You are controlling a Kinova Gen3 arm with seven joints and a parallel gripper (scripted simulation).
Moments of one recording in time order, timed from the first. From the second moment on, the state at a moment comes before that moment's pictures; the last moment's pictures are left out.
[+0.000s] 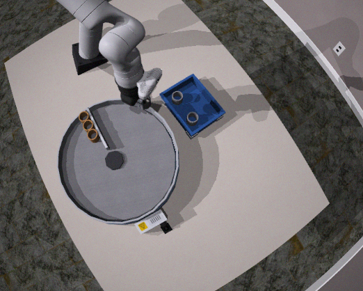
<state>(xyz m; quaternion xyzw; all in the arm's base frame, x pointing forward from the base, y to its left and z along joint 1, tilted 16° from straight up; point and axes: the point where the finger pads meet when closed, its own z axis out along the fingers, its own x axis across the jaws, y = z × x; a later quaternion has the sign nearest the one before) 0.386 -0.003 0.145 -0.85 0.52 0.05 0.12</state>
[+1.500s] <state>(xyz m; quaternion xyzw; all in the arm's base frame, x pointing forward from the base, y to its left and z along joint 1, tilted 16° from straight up) 0.430 0.113 0.181 -0.85 0.51 0.05 0.13</state>
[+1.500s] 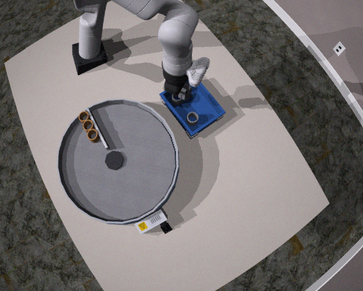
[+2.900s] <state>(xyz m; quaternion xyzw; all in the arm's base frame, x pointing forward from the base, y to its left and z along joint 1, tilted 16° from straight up) 0.436 0.131 0.142 -0.84 0.52 0.05 0.13</state>
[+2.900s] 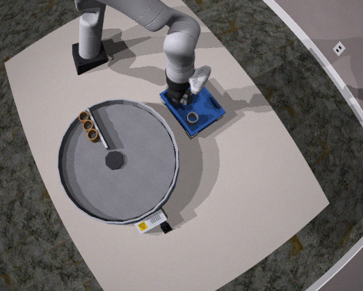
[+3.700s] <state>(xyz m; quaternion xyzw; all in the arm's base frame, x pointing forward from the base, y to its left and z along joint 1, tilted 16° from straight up) 0.436 0.139 0.119 -0.84 0.52 0.05 0.13</state>
